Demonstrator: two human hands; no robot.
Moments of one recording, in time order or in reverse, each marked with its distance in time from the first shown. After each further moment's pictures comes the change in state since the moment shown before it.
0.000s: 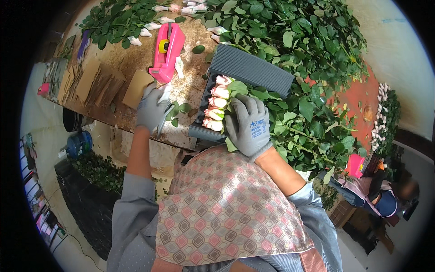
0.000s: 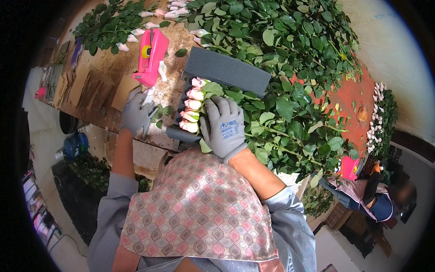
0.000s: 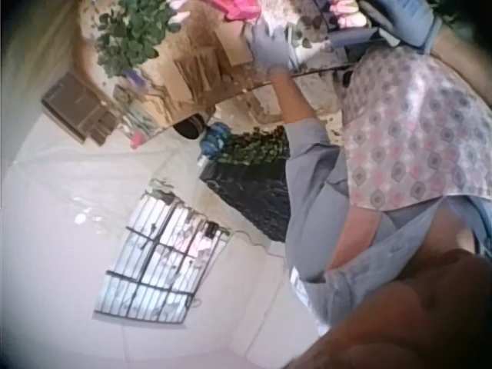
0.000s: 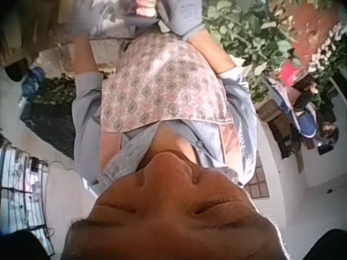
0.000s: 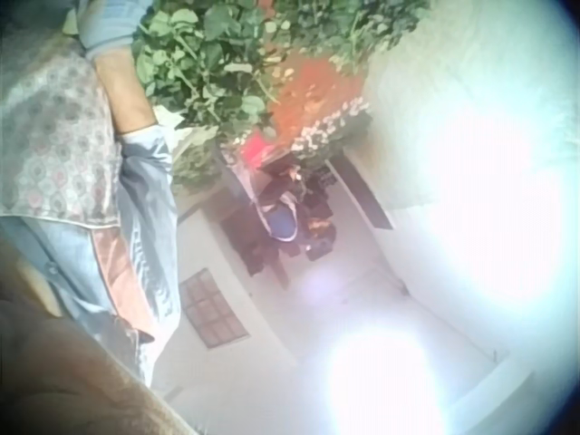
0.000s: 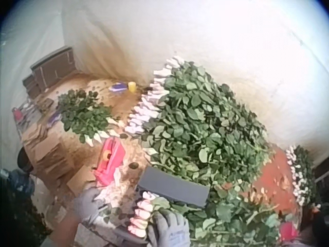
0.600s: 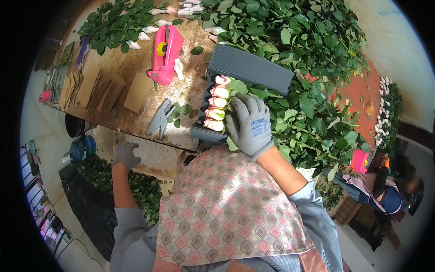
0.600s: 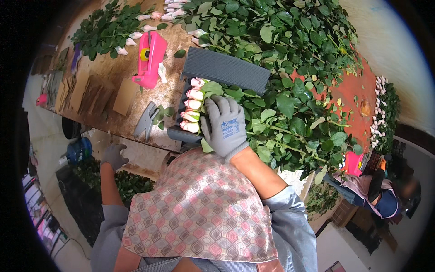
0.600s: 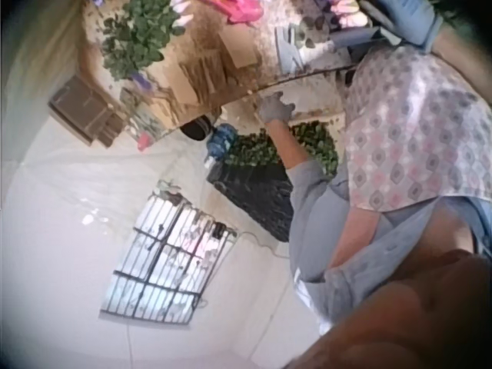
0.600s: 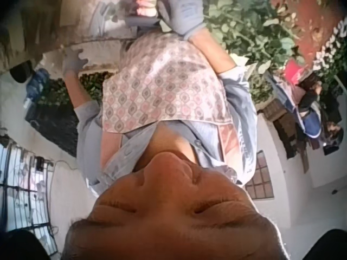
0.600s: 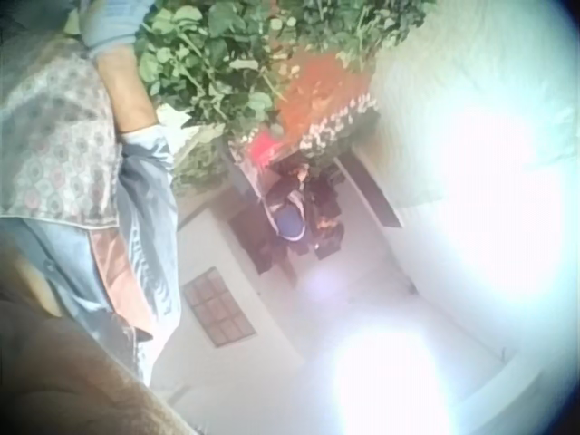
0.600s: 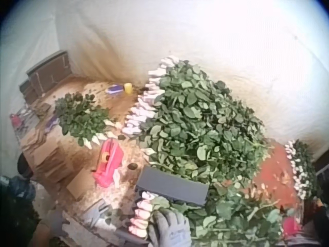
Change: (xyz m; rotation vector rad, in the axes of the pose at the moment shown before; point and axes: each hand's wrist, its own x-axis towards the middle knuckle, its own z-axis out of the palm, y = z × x) left_hand -0.110 -0.073 -0.094 0.646 -0.661 -0.194; right_hand -0.001 -0.001 -0.001 -0.004 0.023 0.020
